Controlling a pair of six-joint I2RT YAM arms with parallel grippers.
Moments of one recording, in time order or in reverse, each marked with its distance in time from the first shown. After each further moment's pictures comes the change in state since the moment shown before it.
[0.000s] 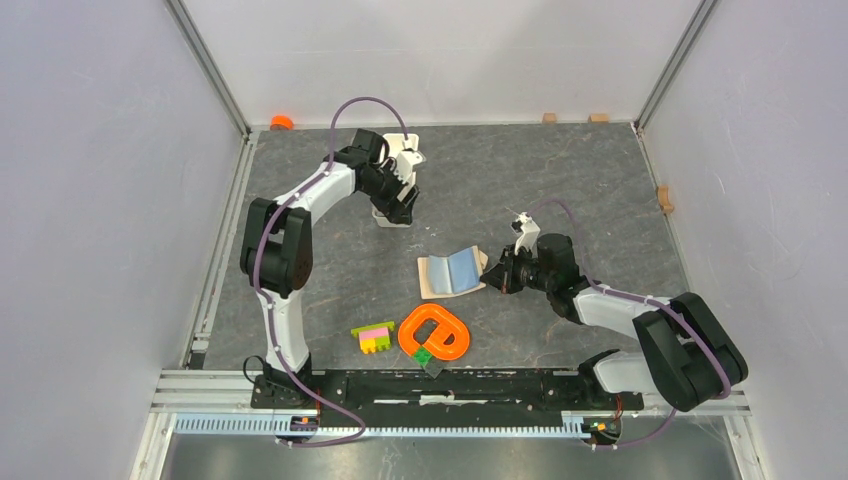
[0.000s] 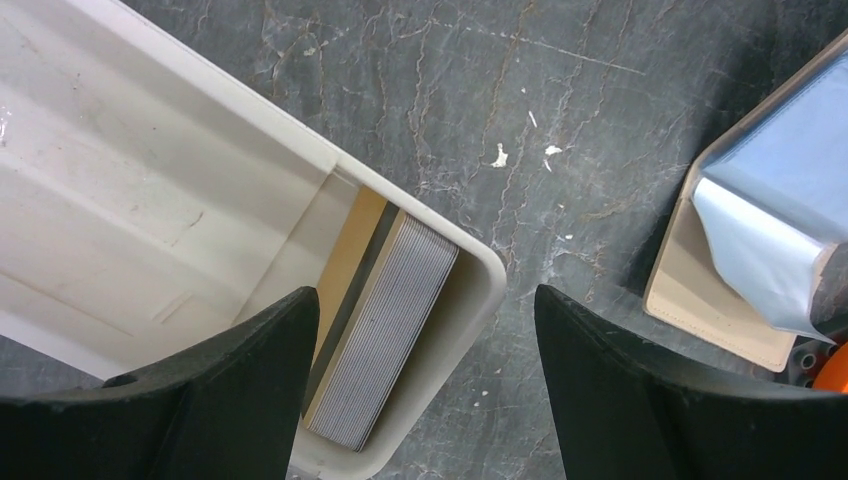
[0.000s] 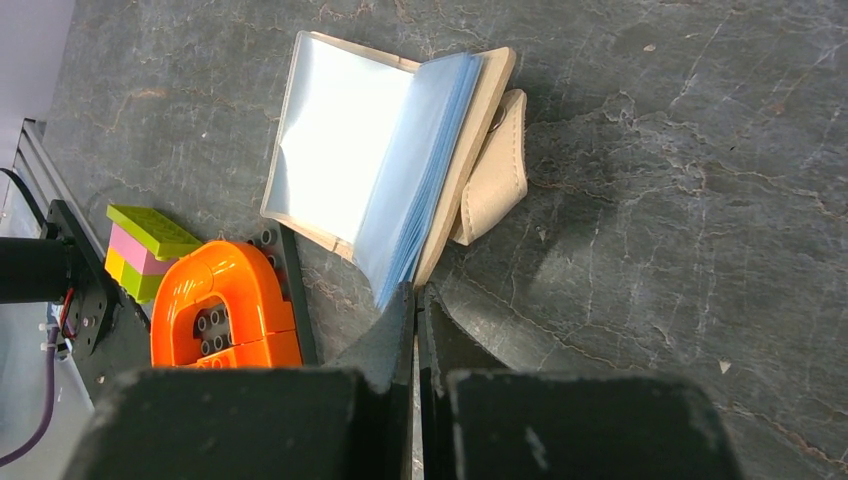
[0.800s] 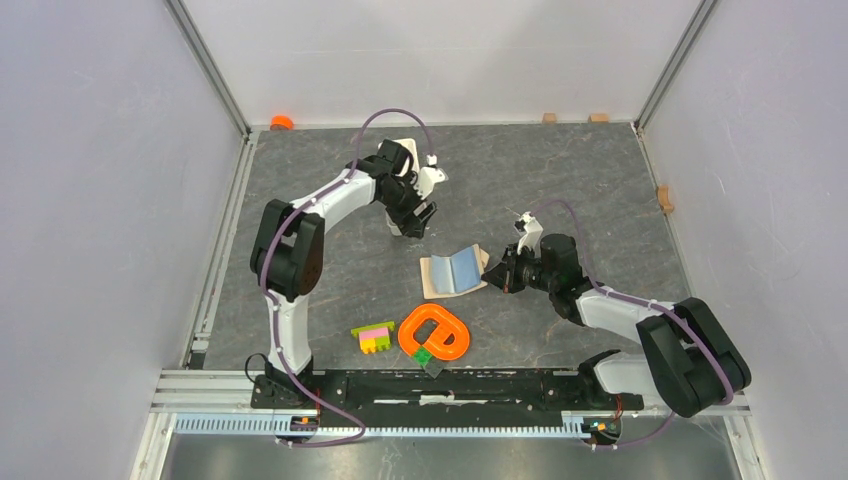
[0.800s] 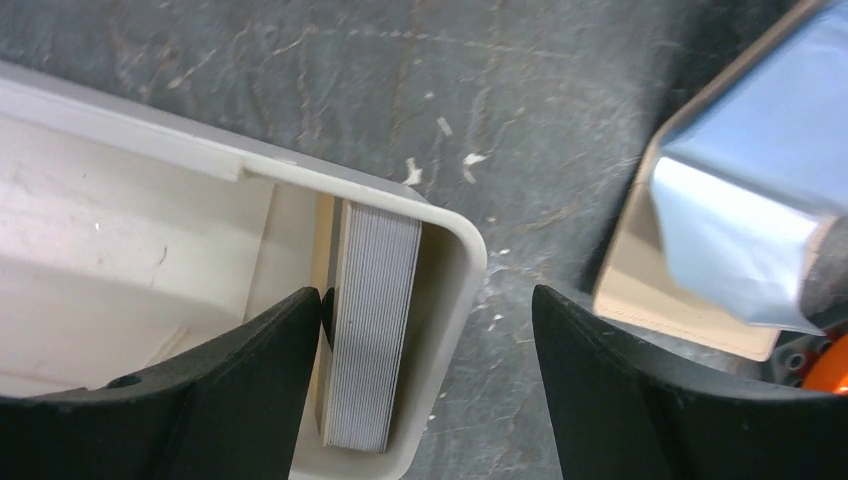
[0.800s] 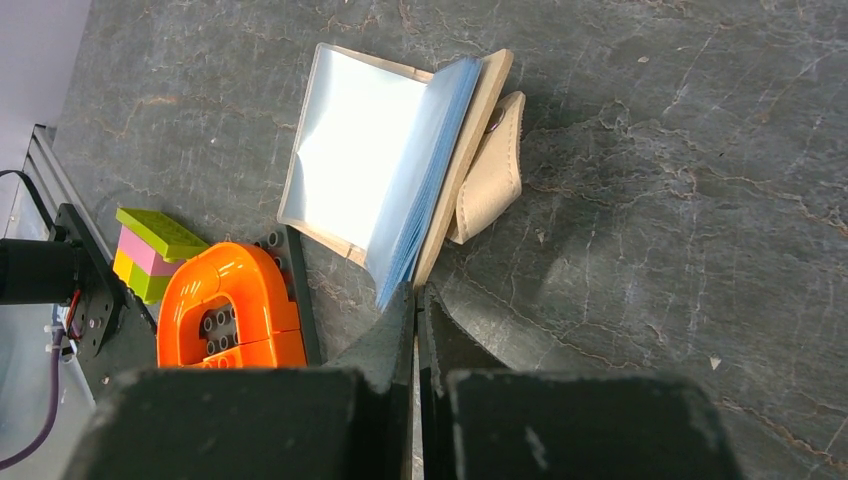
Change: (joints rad) left arm -0.110 0.005 -0.027 -0.016 -0.094 0.033; right arm -0.016 -0.028 -0.011 0.007 -0.014 0.000
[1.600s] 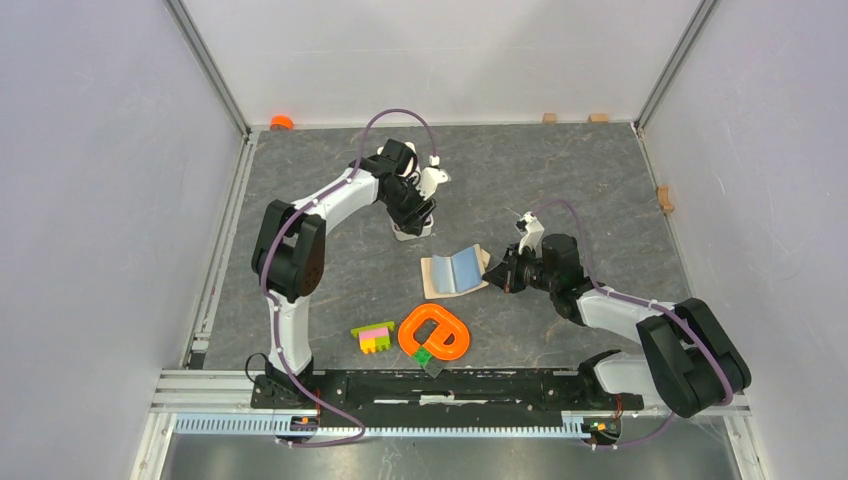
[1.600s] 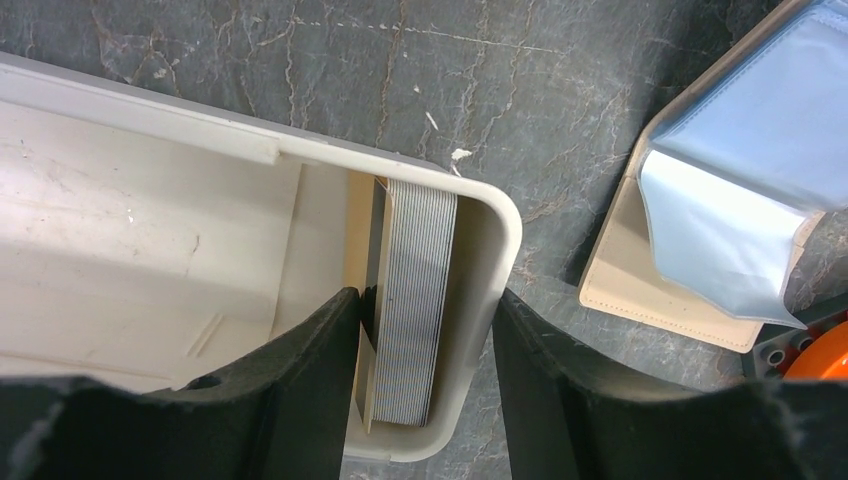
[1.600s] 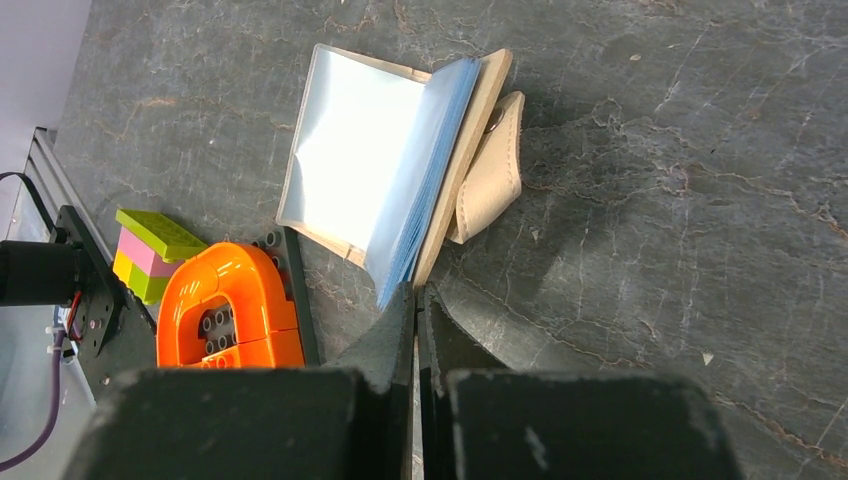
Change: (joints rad) left arm -0.030 0.001 0.027 -0.047 -0.030 -0.023; right arm -0.010 -0.002 -0.003 0.000 -0.007 0.000
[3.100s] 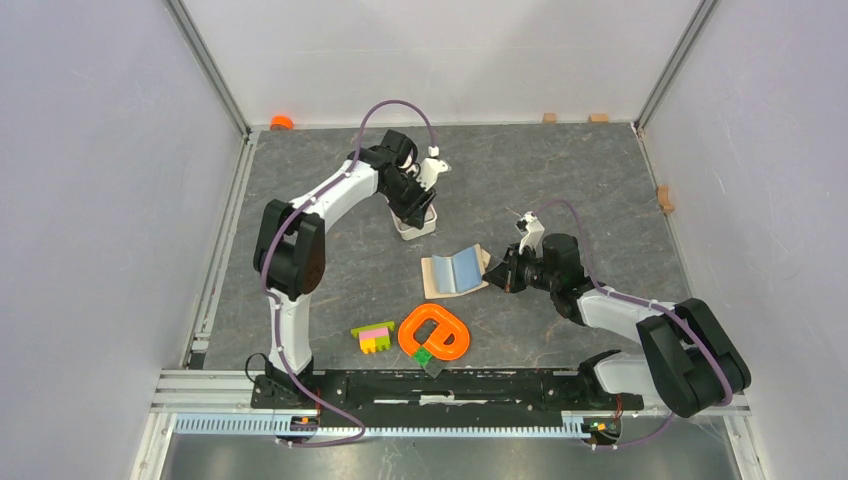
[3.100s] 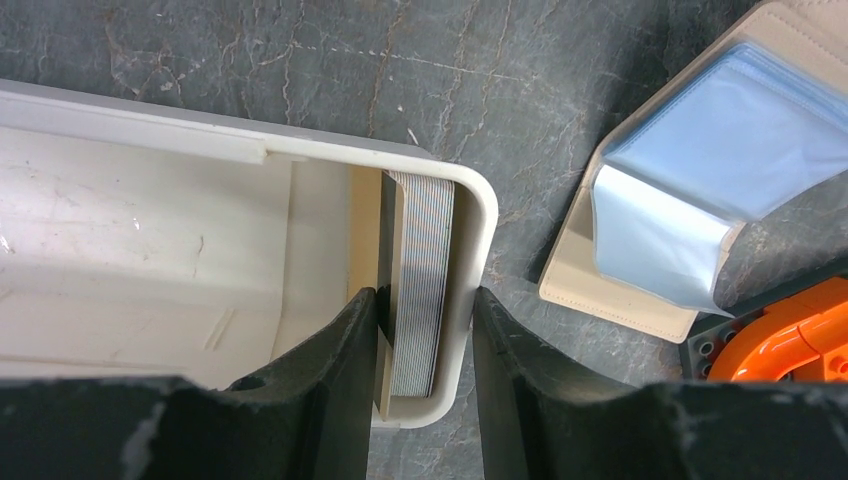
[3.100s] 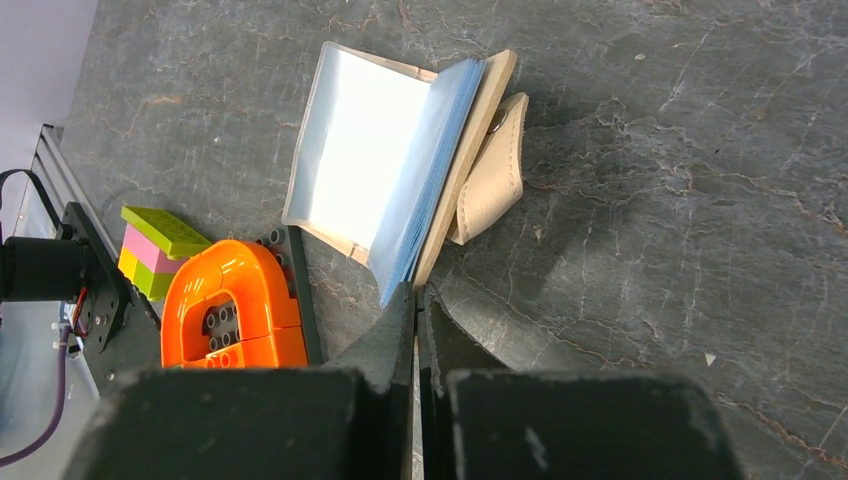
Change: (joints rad) left arm 0.008 0.011 0.095 -0.095 0.036 -0.056; right arm -0.008 0.000 0.000 0.000 -0.015 -0.001
